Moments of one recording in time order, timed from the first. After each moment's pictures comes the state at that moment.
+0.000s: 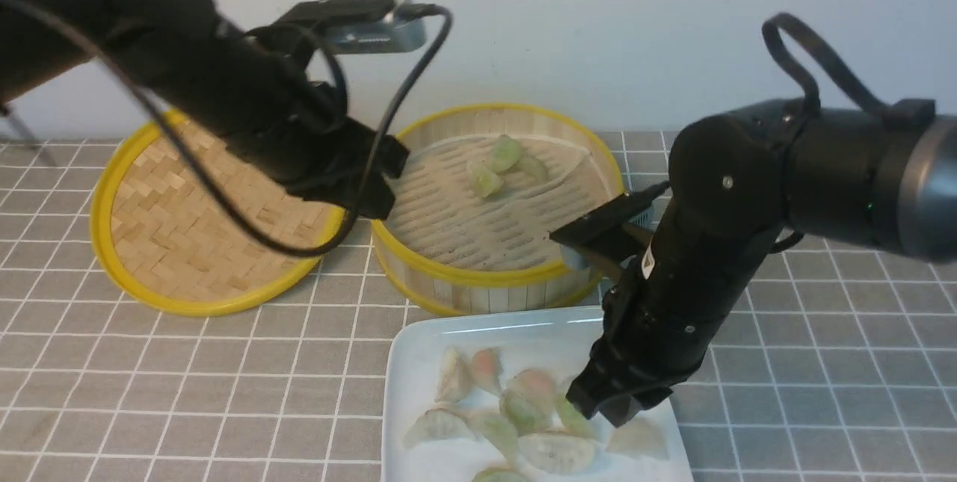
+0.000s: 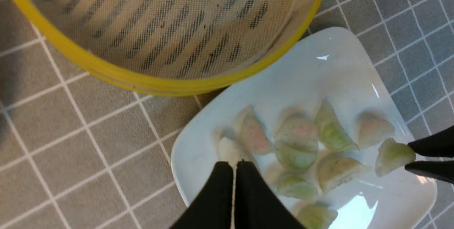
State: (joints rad) right arm 0.59 1.77 -1.24 0.20 1.09 -0.12; left arm -0.27 1.75 -1.52 -0.47 1.05 0.32
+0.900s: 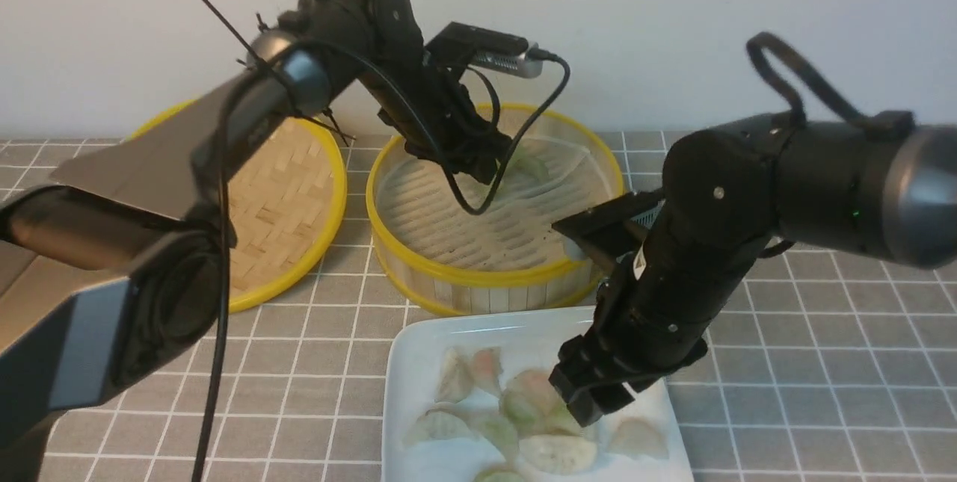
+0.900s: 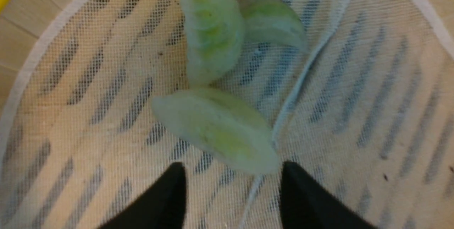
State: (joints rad) right arm 0.59 1.75 -1.23 0.20 1.03 -0.04; left arm -0.36 2.44 -2.27 -0.30 0.99 0.30
